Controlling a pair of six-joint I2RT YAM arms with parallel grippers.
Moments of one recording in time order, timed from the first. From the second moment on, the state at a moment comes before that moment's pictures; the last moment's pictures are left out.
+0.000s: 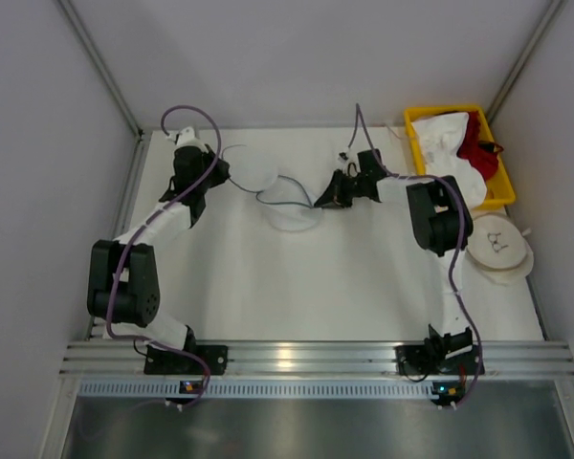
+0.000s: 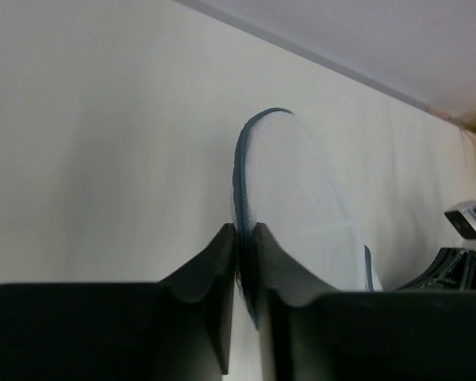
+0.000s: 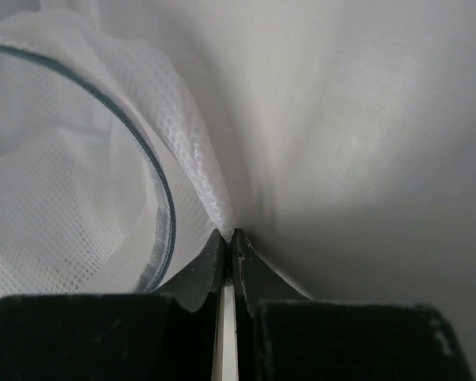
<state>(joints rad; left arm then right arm) -0.14 1.56 1.00 0.24 0.00 -0.50 0.32 2.29 1.50 -0.02 -0.81 0.58</state>
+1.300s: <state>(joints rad) -0.11 1.63 1.43 -0.21 0.40 0.00 -0.18 1.75 1.63 -0.50 -0.57 0.09</state>
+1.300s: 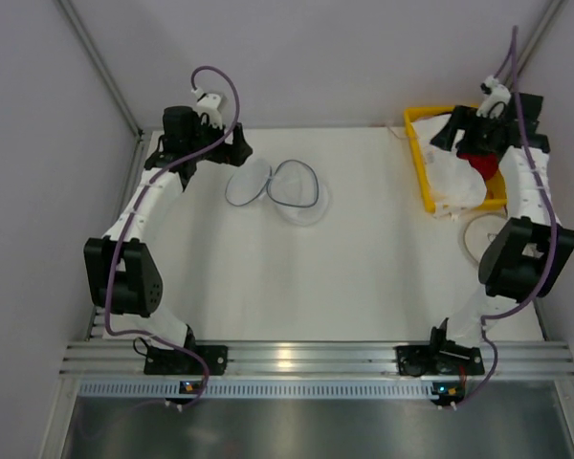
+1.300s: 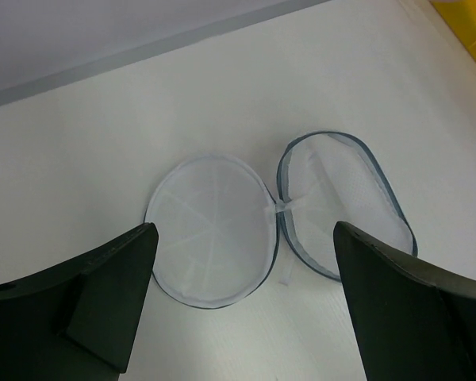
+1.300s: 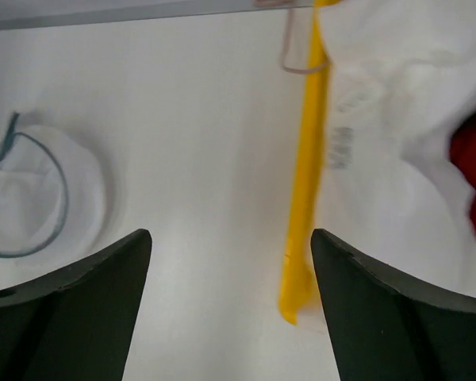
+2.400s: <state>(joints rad) -0.11 1.64 1.37 -0.27 0.53 0.07 -0.30 1.94 1.52 -0.85 -0.40 -1.21</state>
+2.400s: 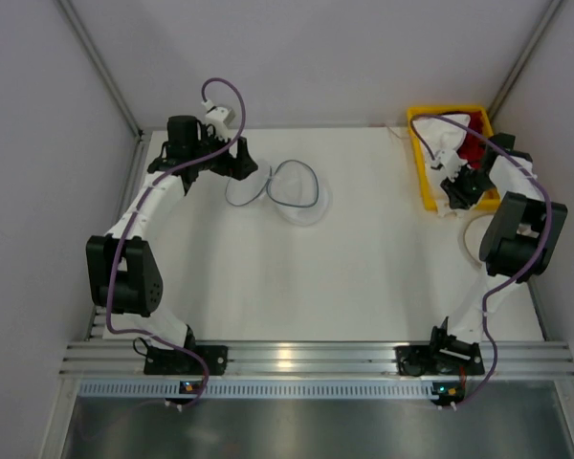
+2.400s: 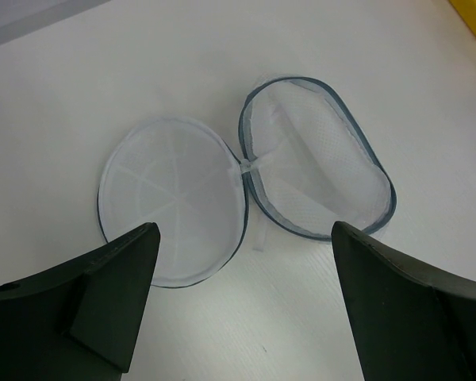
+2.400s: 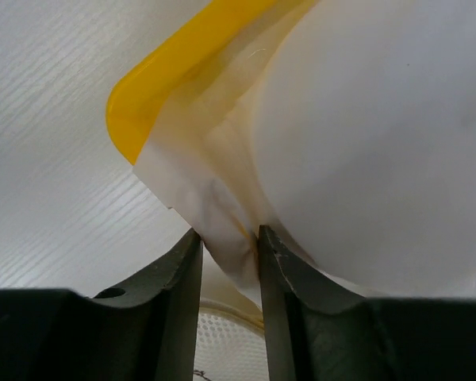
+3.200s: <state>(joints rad) -0.11 1.66 1.38 -0.27 0.53 0.07 -0.30 1.94 1.65 -0.97 -0.42 -1.24</state>
